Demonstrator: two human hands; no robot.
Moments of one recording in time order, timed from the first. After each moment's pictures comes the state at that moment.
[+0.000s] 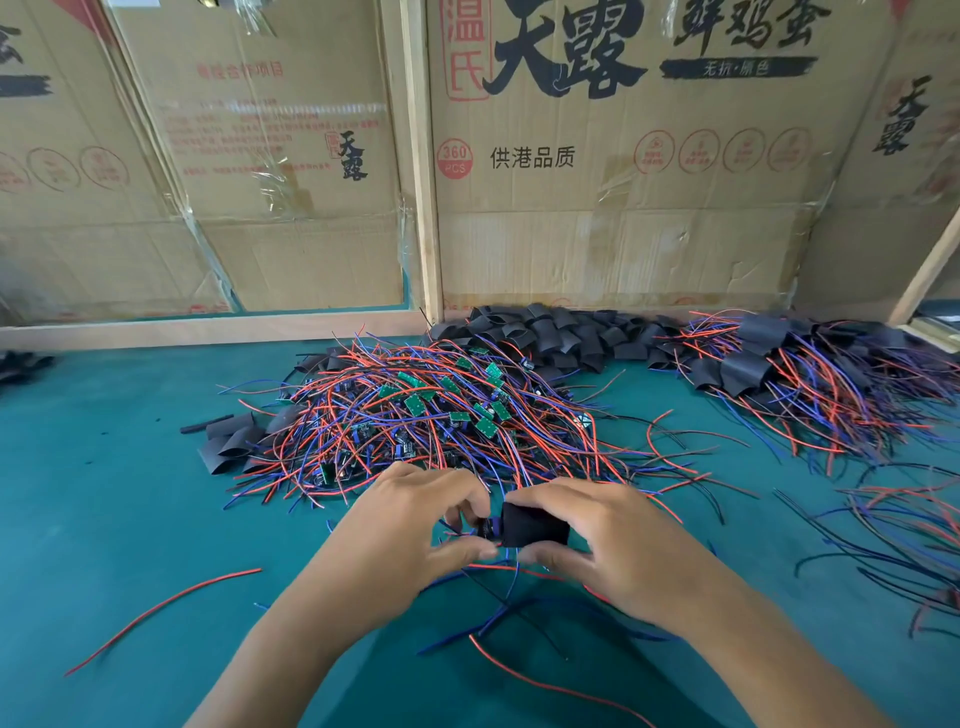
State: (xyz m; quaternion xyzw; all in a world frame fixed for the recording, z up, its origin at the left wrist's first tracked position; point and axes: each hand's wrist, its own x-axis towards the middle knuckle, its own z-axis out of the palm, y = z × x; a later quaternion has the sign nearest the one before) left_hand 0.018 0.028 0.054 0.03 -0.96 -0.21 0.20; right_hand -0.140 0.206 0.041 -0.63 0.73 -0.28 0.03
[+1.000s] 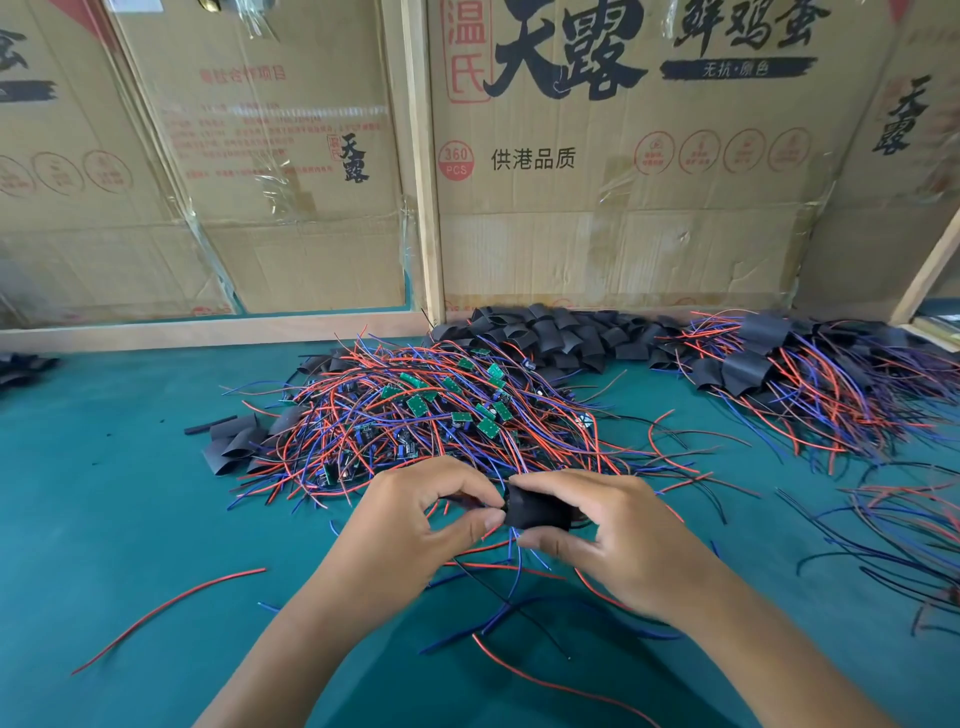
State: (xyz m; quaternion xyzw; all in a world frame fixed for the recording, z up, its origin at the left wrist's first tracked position) left_hand 0.015 0.036 0.055 0.07 -0.88 -0.41 0.24; right_hand -0.139 0.206 0.041 -0.59 0.71 -0.38 0.03
